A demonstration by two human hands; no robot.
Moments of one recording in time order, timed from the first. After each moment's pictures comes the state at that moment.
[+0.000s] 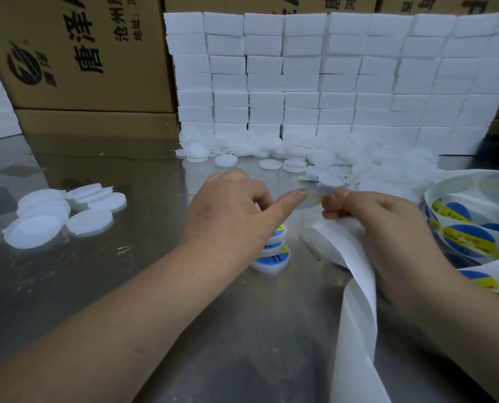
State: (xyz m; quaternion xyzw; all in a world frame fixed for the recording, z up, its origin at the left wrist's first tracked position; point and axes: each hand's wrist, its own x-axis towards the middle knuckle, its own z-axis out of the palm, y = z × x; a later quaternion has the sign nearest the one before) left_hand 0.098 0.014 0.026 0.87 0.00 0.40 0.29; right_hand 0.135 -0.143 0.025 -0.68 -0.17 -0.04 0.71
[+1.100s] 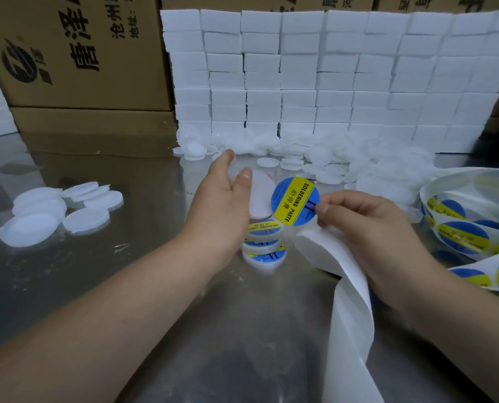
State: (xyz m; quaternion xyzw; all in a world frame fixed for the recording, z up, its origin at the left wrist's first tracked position) left_hand 0.109 0.015 0.025 0.74 0.06 0.32 0.59; right_hand 0.129 -0.142 0.026 -0.66 -0.21 0.03 0.72
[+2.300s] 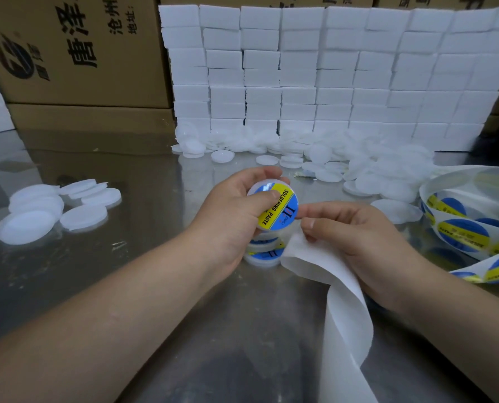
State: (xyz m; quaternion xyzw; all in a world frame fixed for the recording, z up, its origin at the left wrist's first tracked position) left_hand 0.102 0.006 0.027 0.66 -0.01 0.17 0.73; right_hand 0.128 -0.139 0.022 -0.67 -0.27 0.13 0.68
